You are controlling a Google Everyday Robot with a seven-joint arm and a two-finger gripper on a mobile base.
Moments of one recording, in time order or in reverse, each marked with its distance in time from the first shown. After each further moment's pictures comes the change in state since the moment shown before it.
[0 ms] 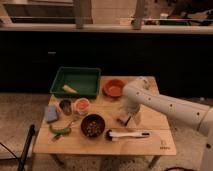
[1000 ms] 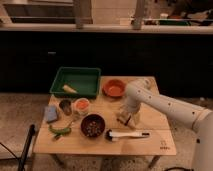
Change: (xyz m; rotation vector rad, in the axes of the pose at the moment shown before) arm 0.011 -0.002 0.026 0.000 -0.055 0.057
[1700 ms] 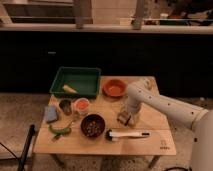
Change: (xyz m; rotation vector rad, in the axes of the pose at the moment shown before) arm 0.006 0.002 0.009 -0.006 -0.007 0.013
